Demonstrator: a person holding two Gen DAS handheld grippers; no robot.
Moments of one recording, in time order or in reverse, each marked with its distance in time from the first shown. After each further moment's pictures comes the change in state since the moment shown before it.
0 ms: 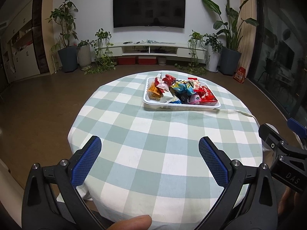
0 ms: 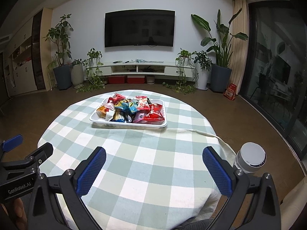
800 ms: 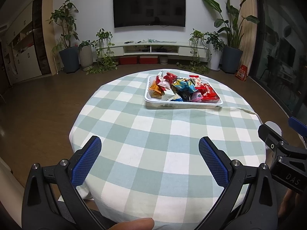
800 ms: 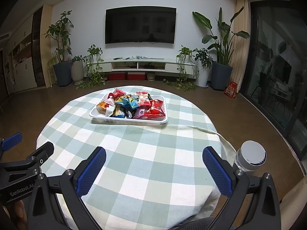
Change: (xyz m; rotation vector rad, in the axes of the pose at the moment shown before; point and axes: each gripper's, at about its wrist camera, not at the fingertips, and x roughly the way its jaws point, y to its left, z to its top) left arm 0.005 0.001 -0.003 0.005 0.008 0.008; right arm 0.001 0.001 -0.004 -0.004 0.012 0.002
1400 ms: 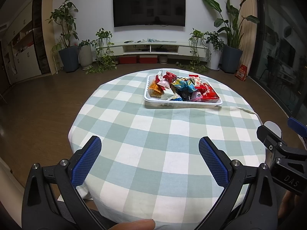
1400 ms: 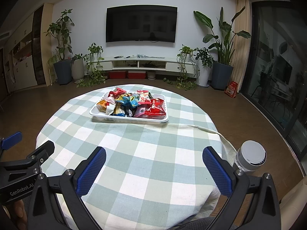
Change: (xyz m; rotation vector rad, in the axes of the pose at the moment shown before) left arm 0.000 0.000 0.000 0.003 -0.001 0.001; right arm -0.002 0.000 0.003 -0.001 0.001 -0.002
